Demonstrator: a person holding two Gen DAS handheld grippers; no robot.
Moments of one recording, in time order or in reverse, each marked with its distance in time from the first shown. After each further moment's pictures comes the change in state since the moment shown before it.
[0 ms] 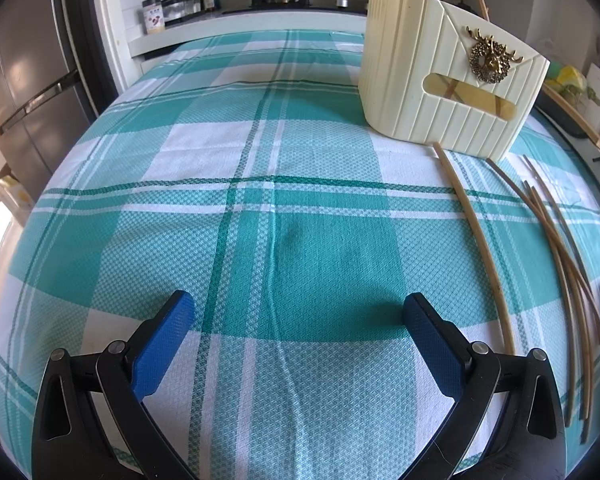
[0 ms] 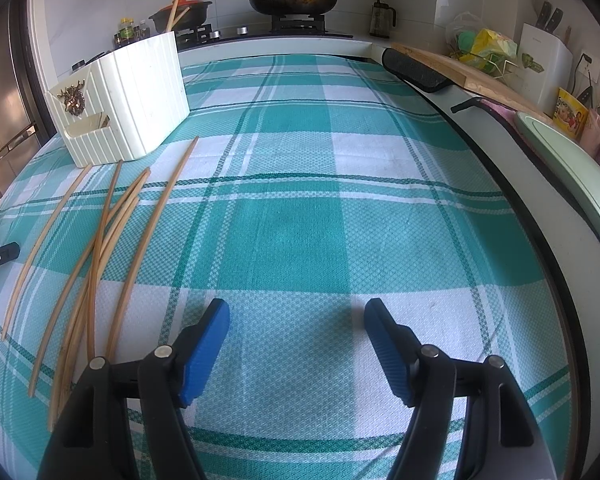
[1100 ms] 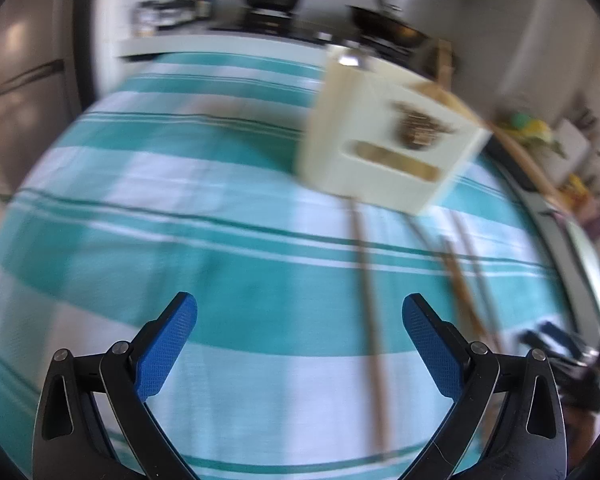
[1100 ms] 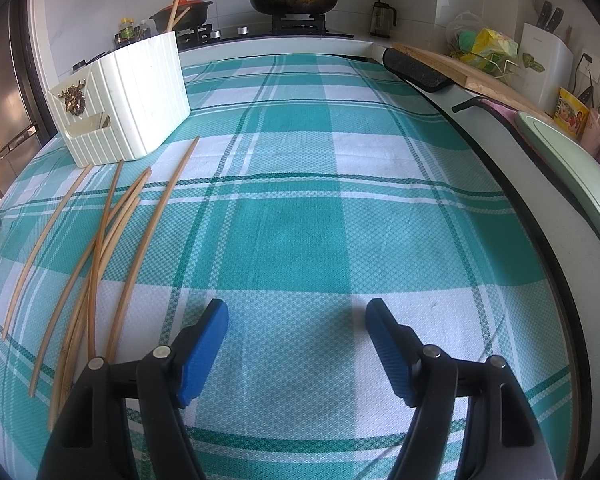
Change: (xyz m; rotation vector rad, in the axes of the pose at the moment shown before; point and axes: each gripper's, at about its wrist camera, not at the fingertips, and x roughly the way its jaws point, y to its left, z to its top) left arm -0.040 -0.033 0.022 -0.100 -0.055 -0.213; right arm 0.000 0.001 0.000 0.001 0.001 0.000
